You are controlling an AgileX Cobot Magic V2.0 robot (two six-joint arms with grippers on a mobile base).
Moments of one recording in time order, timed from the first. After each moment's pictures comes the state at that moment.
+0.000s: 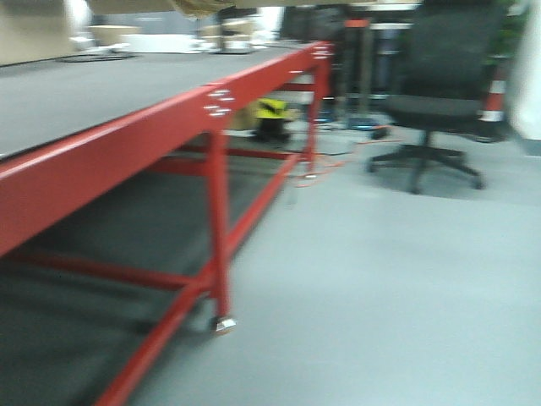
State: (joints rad) left arm -0.30 1.55 -1.80 0.46 0.70 -0.45; right arm 0.36 1.55 -1.75 -0.46 0.55 0.55
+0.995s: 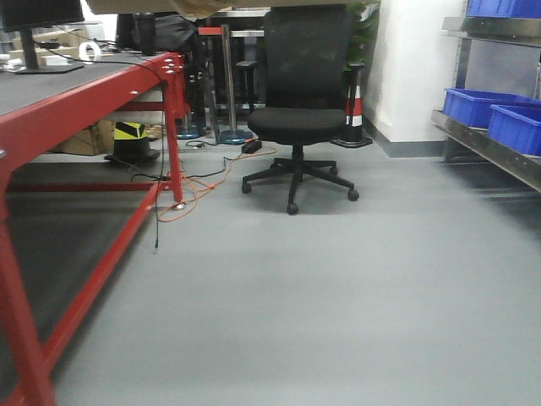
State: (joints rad) left arm -0.30 1.55 -1.80 0.46 0.70 -0.45; right arm 0.36 1.55 -1.75 -0.46 0.55 0.55
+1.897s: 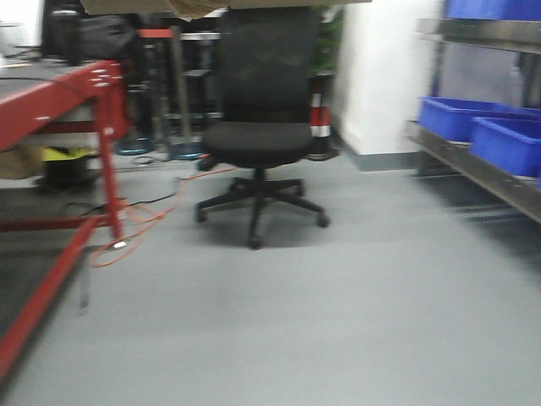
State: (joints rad) left arm -0.30 1.55 -1.80 0.47 0.70 -0.45; right arm 0.36 1.55 -1.75 -0.46 0.54 0.55
